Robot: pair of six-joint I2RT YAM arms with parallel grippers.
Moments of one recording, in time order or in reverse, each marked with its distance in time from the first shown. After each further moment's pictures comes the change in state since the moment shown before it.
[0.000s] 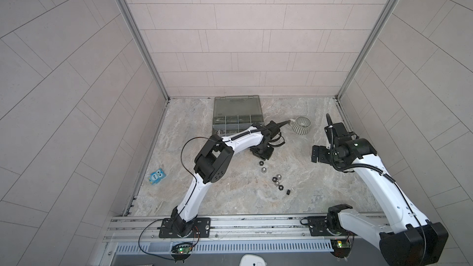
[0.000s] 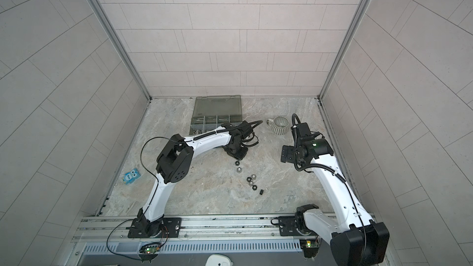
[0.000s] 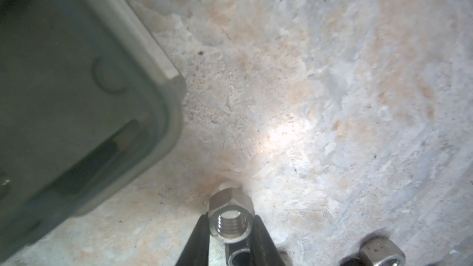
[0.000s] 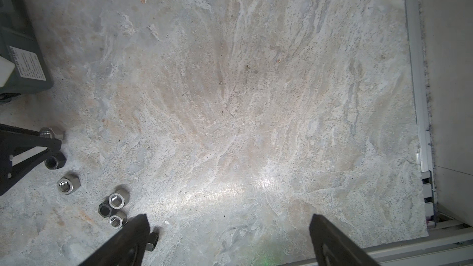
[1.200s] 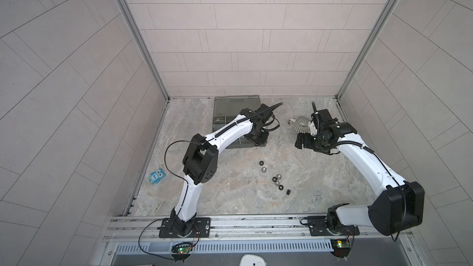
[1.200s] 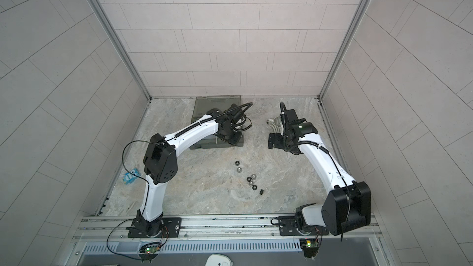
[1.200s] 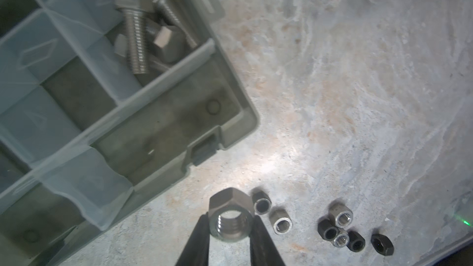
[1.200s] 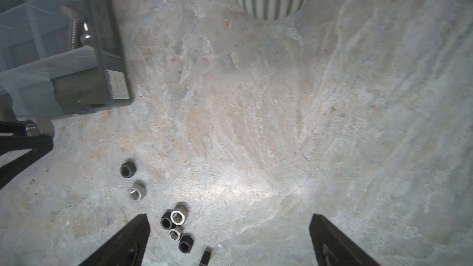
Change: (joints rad) left arm 0.132 -0.121 0.112 -0.100 -0.023 0.034; right arm 0.066 0.298 0.160 0.169 -0.225 -0.003
